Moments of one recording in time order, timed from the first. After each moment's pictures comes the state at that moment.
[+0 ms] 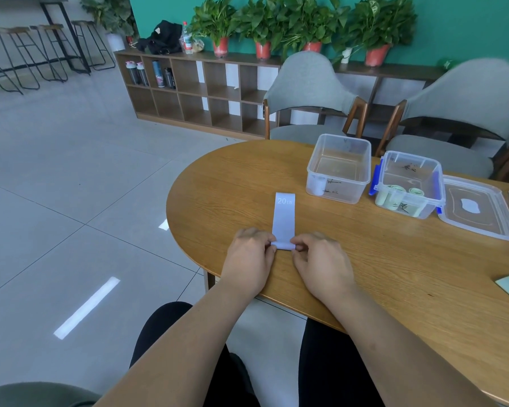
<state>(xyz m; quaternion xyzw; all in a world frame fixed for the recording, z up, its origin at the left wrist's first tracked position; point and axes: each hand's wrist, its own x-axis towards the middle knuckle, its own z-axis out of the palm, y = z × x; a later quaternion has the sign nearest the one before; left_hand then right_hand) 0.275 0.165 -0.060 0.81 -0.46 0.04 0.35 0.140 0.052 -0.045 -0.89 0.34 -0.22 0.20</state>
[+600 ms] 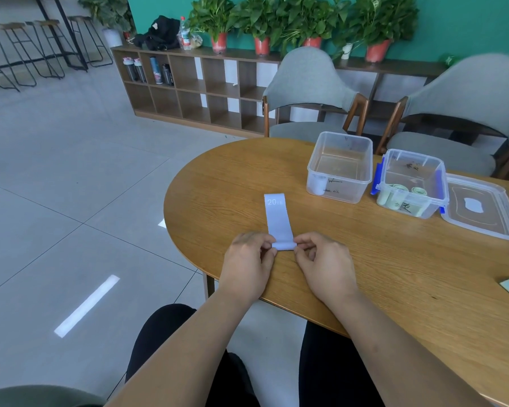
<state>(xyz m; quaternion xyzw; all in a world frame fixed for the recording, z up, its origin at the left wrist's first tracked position) 0.272 0.169 -0.068 0.80 -0.44 0.03 0.41 0.139 0.047 -0.053 -0.85 0.35 -0.28 0.27</state>
